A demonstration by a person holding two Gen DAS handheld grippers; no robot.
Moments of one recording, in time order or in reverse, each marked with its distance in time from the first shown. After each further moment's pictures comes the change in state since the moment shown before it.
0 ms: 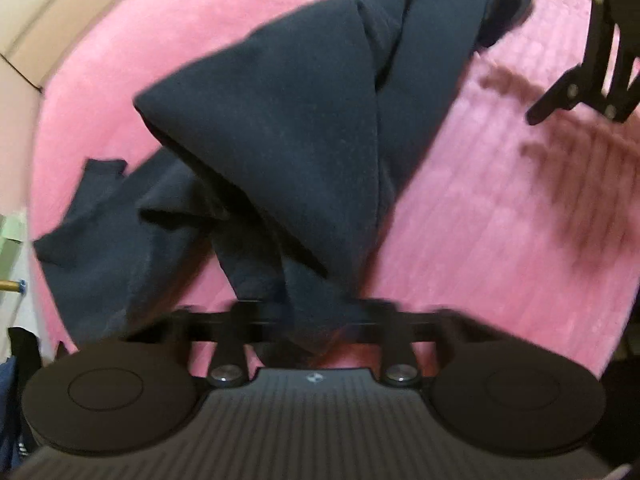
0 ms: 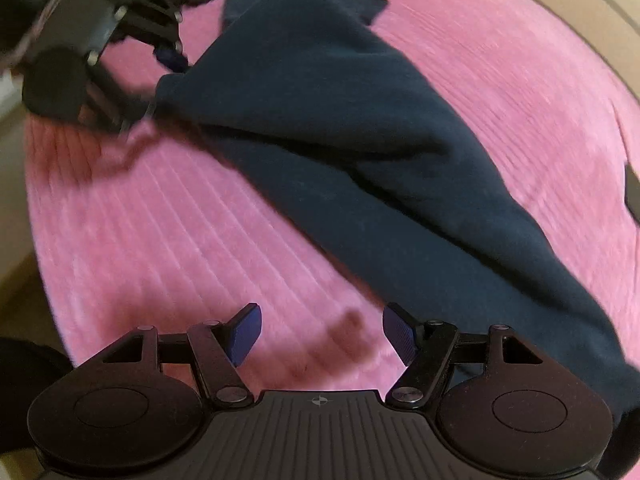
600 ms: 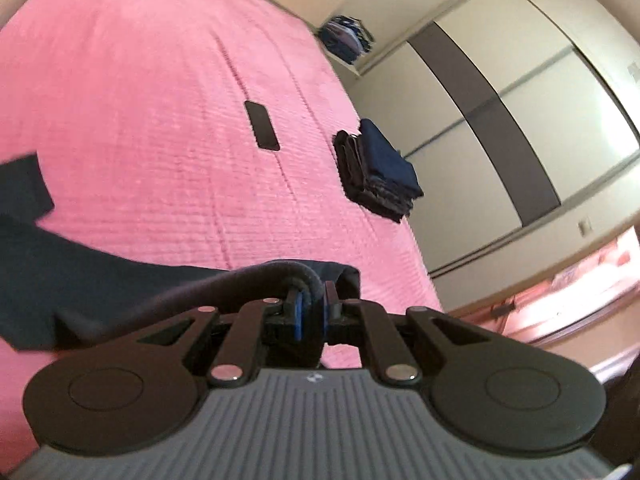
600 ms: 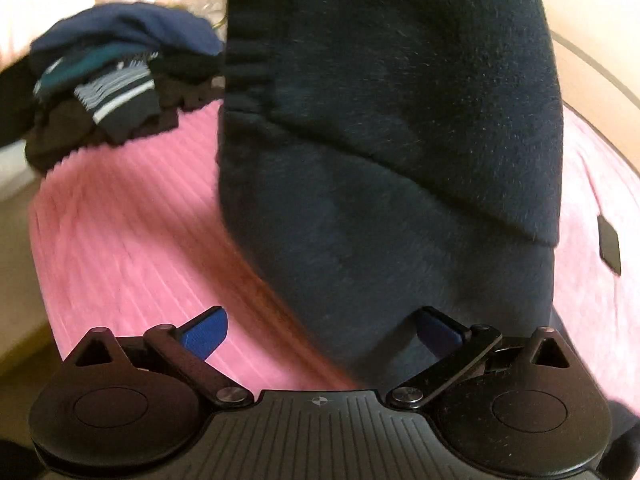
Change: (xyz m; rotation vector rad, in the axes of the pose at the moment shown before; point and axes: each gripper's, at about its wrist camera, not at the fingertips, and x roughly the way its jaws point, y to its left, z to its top) left arm -0.175 0.164 0.090 -0.820 -0.333 -0.688; right arm -0.052 0.011 0.022 0.187 -0.256 -0.040
